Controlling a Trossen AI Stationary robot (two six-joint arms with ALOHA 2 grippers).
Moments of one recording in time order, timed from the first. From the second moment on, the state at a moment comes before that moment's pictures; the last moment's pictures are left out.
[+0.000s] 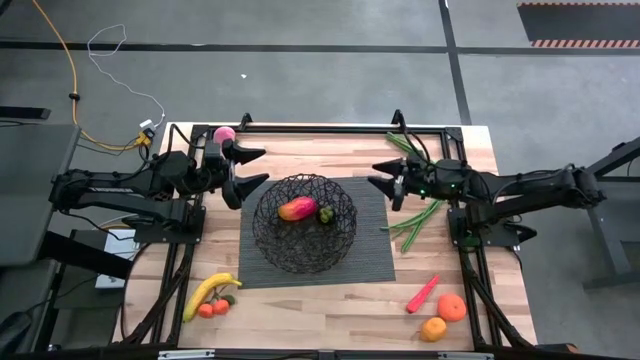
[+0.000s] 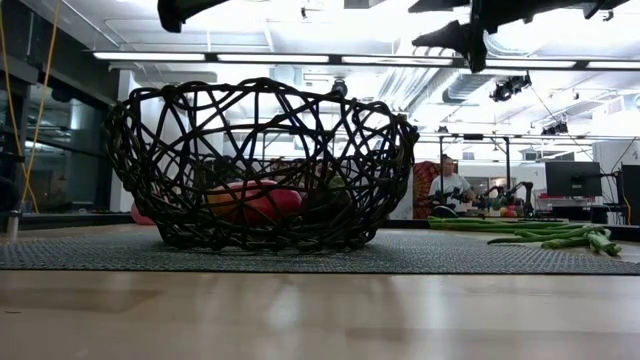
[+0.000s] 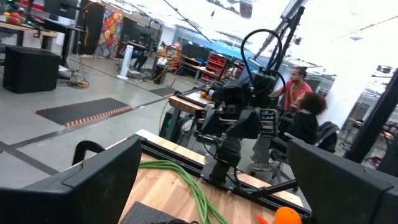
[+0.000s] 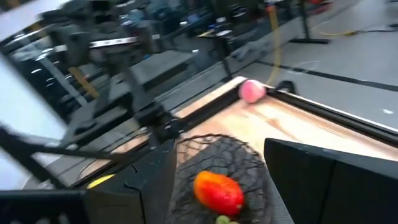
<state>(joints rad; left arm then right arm) 0.14 0.71 0.63 0.18 -0.23 -0.30 -0.02 0.89 0.64 0.15 0.25 0.44</state>
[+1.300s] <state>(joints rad) 0.14 0.71 0.63 0.18 -0.21 -0.31 -0.84 1.54 1.09 -1.12 0.27 0.39</state>
